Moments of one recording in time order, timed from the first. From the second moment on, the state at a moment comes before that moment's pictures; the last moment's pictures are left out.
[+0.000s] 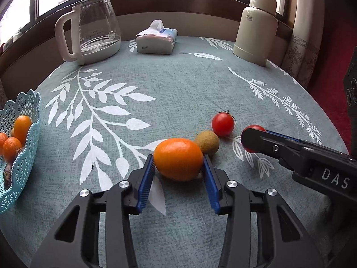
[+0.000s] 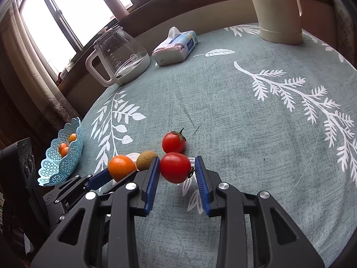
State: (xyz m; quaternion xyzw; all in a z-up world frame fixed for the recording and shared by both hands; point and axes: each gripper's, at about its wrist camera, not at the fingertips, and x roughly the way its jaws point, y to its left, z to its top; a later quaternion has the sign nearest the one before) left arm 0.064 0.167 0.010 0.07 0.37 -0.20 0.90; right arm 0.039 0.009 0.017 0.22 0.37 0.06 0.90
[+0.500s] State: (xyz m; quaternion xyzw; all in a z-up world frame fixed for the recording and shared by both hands) left arm 0.055 0.182 0.018 0.04 0.36 -0.17 0.92; right arm 0.037 0.011 0.021 0.21 0.36 0.07 0.90
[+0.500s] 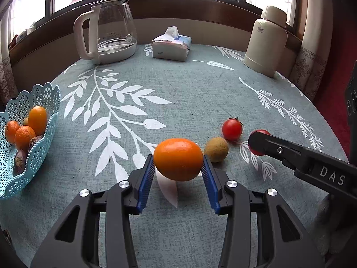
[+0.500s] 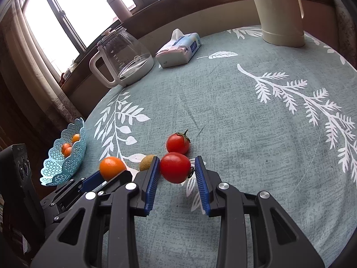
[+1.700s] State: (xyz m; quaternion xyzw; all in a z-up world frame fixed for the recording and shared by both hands) left arm 0.023 0.250 0.069 0.01 0.29 -0.07 0.96; right arm 0.033 0.023 0.025 0.20 0.35 0.10 0.91
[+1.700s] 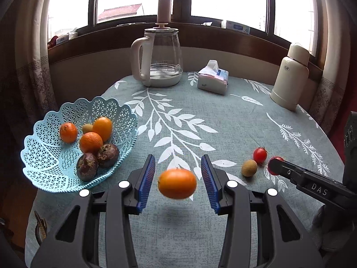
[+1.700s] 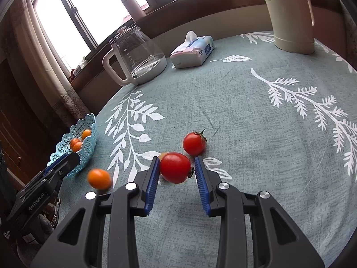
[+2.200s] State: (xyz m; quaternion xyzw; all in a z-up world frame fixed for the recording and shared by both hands) left arm 0.004 0.267 0.049 0.00 0.32 -0.07 0.94; right arm 0.032 0.023 0.024 0.20 0.35 0.10 0.91
